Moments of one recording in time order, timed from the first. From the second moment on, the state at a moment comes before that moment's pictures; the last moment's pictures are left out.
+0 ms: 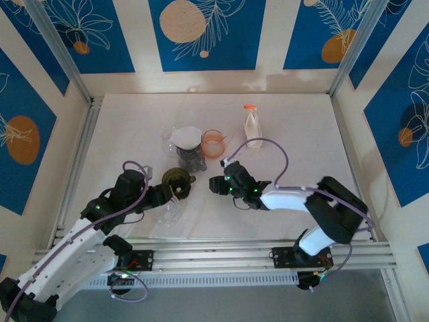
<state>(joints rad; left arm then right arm) -0.57 0.67 0.61 -0.70 0.11 -0.80 0.82 1.48 0.63 0.17 0.08 0.60</state>
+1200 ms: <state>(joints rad) -0.56 0.55 0.63 -0.76 0.03 -0.75 0.51 1.96 1.48 -0.49 -0.02 0.48</state>
